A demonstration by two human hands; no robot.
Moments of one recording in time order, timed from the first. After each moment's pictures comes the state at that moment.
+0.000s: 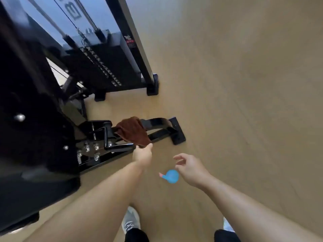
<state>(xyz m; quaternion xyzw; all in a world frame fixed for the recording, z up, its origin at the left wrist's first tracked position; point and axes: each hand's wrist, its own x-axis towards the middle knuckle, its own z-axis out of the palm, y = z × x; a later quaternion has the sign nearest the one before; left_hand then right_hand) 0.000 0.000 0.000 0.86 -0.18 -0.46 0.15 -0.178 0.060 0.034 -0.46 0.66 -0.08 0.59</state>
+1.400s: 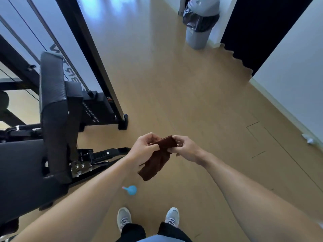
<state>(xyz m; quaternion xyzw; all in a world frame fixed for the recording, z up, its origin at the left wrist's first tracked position) -0.201 0.057 0.459 0.56 -0.53 -0.59 0.23 -0.403 0.065 0.435 -0.54 0.56 -0.22 0.59</state>
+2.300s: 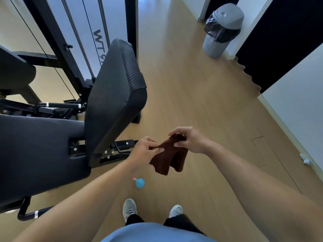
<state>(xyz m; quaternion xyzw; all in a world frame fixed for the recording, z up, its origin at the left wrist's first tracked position) -0.018 0.082 0.419 0.58 -0.58 -0.52 0.24 -0.237 0.041 0.477 -0.67 0.57 -0.09 0.47</state>
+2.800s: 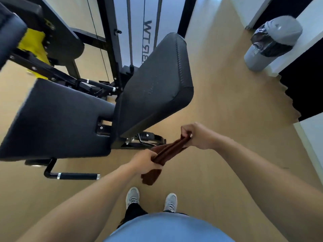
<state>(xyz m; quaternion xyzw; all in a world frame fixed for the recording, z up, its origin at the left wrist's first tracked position) 0.059 0.122 0.371 0.64 -0.58 -0.50 0.07 -0.151 0.002 0.484 -0.80 0.45 0.07 0.40</state>
